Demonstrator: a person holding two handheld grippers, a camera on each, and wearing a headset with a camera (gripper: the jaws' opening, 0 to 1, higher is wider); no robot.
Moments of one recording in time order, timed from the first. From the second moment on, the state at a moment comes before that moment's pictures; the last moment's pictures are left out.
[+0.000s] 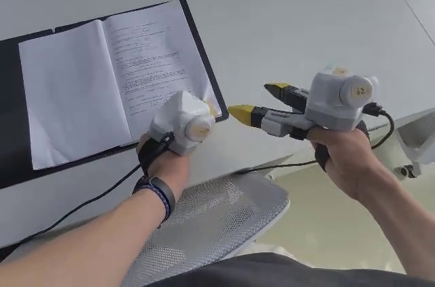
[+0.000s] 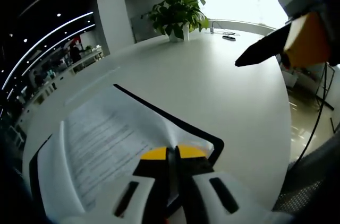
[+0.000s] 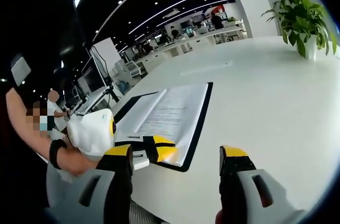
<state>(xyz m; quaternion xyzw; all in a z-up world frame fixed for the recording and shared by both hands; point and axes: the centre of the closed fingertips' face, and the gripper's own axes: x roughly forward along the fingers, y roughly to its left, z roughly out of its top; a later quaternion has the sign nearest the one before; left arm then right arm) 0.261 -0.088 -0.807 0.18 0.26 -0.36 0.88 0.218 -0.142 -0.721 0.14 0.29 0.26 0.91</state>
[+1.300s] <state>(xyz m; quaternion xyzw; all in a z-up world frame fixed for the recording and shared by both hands) 0.264 -0.088 -0.808 0.13 0.26 -0.38 0.88 0.276 -0.074 -0.775 0.17 0.34 0.36 0.85</state>
